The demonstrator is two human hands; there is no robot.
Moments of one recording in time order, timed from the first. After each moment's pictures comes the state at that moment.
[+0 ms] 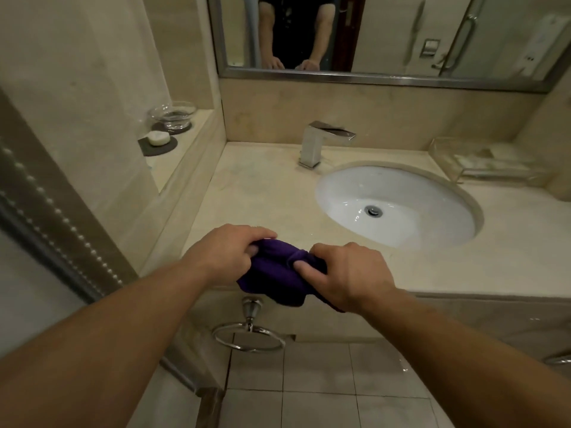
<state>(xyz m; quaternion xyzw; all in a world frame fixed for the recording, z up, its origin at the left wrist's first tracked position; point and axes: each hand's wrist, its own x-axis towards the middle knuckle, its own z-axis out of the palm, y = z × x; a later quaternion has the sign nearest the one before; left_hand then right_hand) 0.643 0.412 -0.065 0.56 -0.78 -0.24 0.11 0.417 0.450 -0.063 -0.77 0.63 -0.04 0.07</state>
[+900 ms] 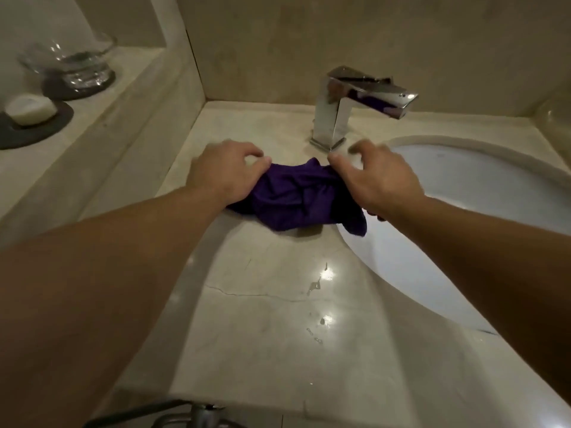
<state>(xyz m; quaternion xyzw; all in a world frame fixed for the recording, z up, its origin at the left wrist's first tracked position) 0.606 0.147 -0.127 0.71 -0.67 -0.11 0.18 0.370 0.156 -0.115 -0.66 0.70 -0.18 0.20</state>
